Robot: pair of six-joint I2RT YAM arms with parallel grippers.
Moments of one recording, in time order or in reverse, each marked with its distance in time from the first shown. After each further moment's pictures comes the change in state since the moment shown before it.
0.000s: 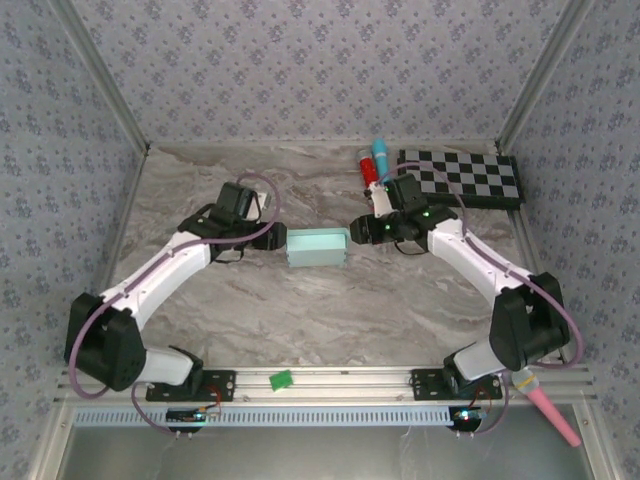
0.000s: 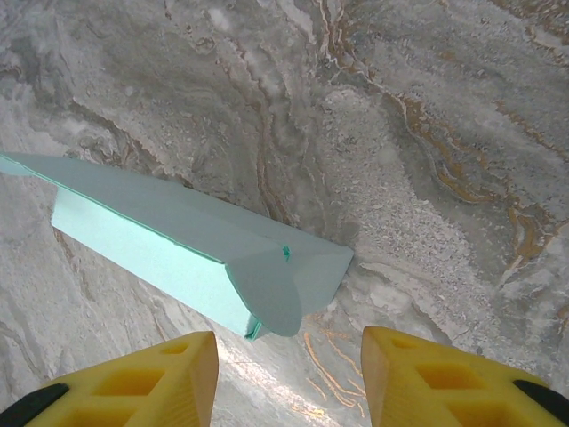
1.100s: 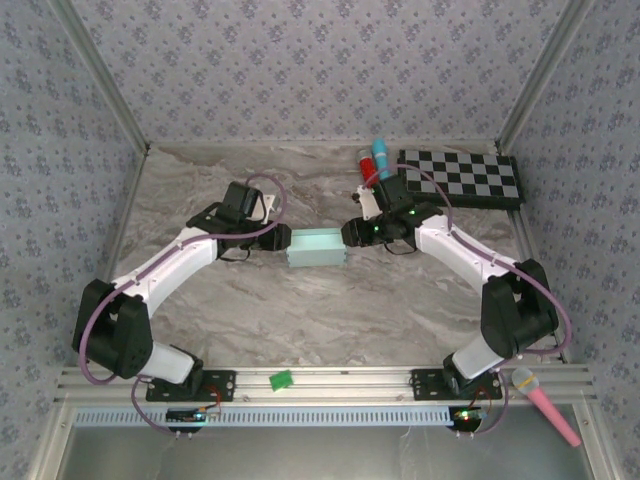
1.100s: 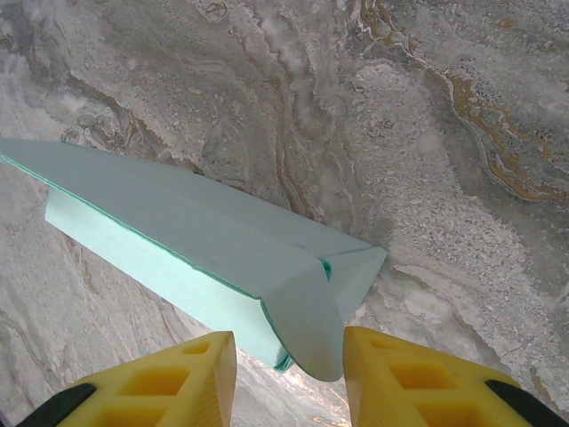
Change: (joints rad) left arm 0.000 0.060 0.000 0.053 0.131 -0.006; right arm 0.051 0.075 0.034 0.004 0.000 0.021
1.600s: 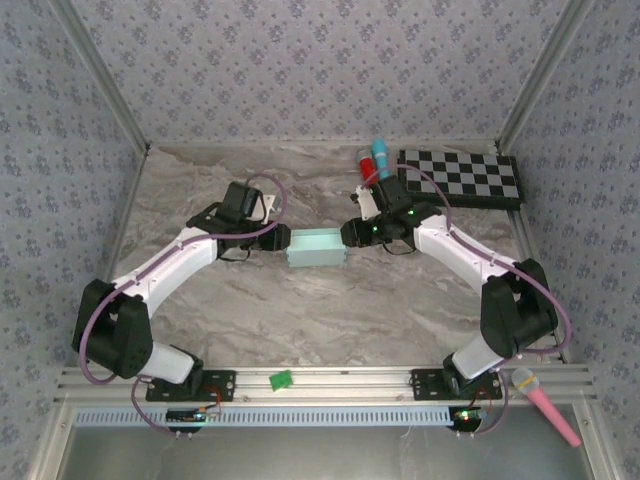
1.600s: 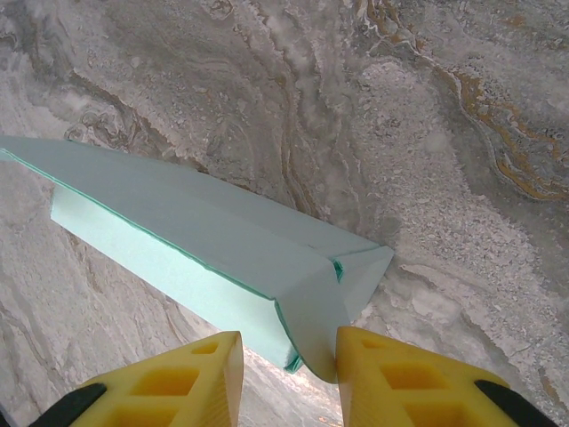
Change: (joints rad) left arm 0.000 0.000 0.000 0.000 0.002 -0.001; right arm 0.011 0.003 0.005 -0.003 0.004 0.006
